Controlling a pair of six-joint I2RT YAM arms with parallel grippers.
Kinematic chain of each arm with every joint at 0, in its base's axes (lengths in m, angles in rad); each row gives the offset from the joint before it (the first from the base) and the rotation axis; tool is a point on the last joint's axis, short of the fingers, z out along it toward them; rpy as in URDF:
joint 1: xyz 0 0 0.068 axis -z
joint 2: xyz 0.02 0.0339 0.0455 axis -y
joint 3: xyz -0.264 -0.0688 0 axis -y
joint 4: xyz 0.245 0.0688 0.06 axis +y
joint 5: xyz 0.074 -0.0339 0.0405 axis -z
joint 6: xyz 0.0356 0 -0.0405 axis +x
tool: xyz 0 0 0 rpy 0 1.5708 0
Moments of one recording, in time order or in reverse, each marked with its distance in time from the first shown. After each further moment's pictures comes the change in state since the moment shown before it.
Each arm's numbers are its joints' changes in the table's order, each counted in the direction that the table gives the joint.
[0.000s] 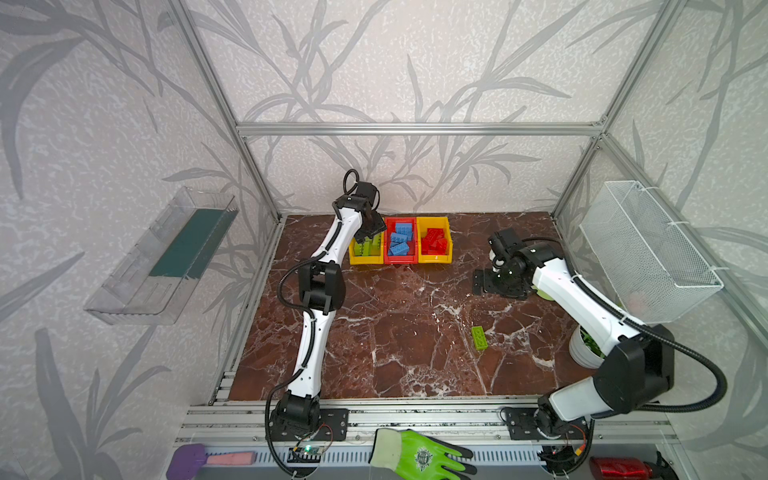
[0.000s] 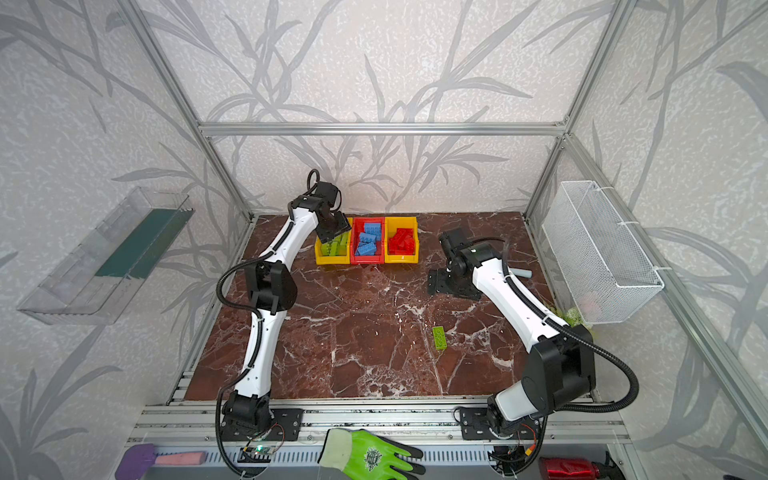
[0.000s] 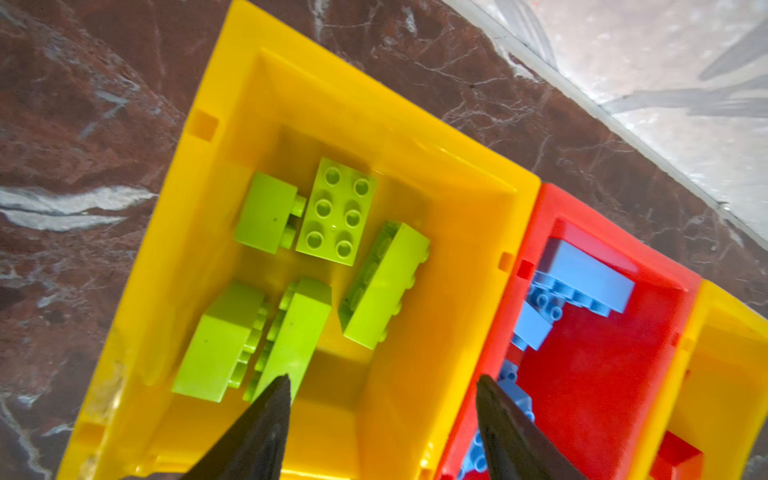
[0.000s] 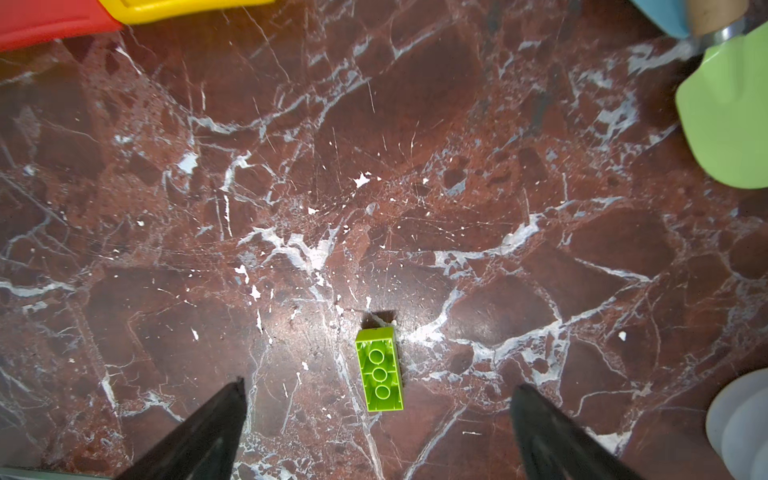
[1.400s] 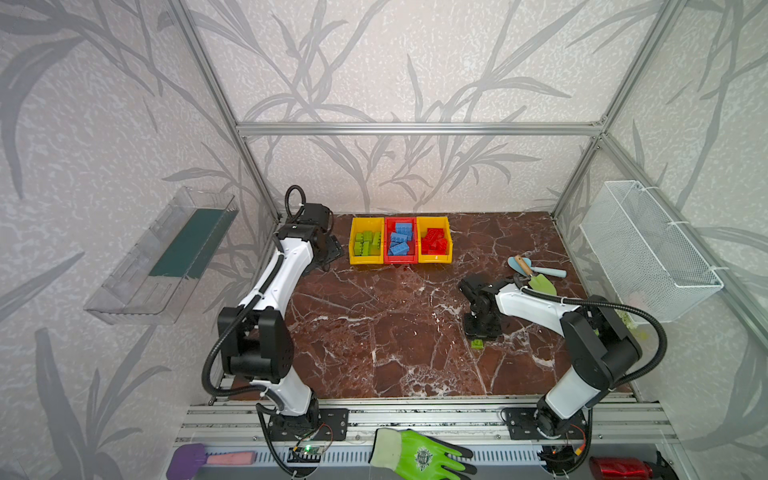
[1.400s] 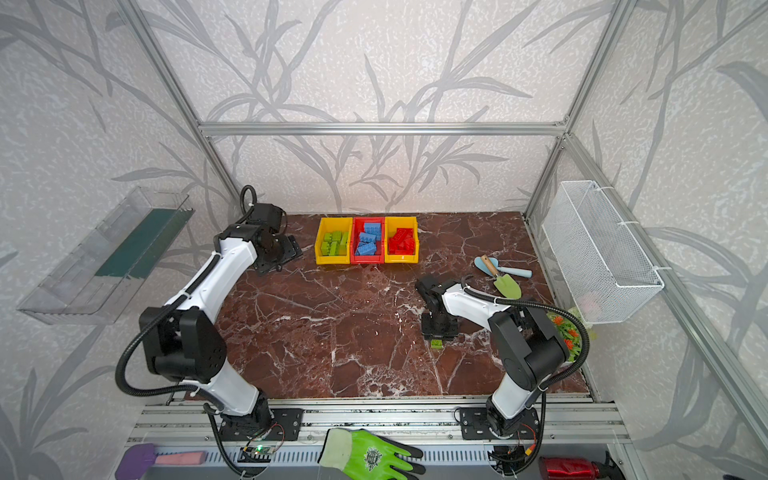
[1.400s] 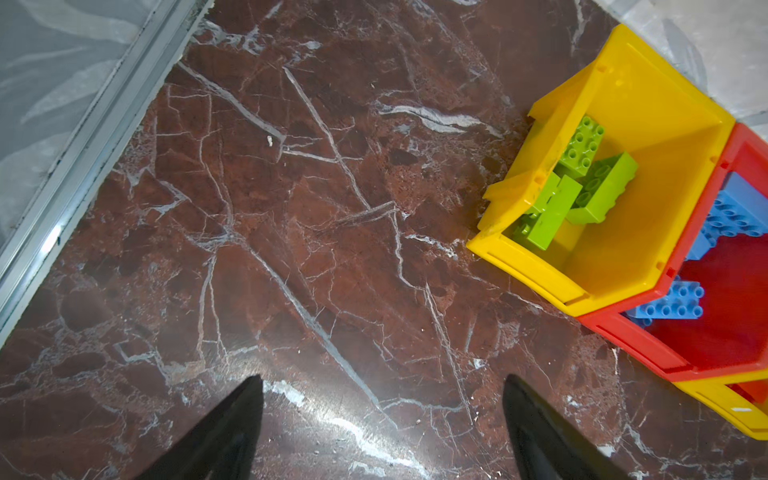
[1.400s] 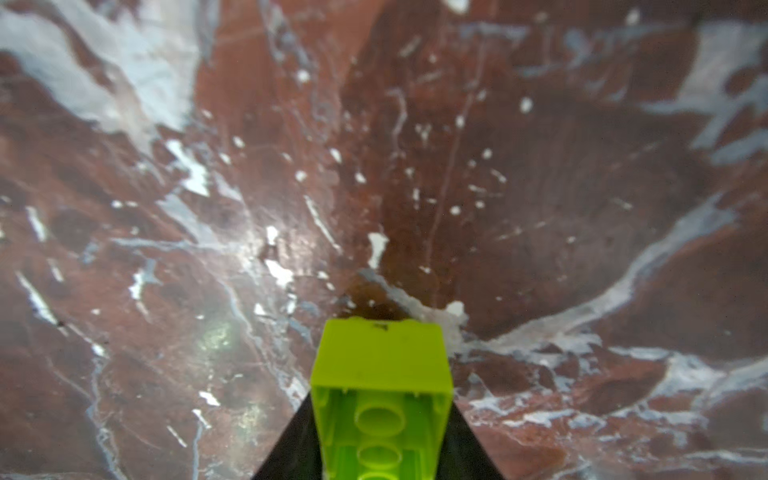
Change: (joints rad) left arm -0.175 0.804 -0.993 -0.157 -0.179 0.072; right arm -0.190 -0.159 -0.344 -0.242 -0.056 0.139
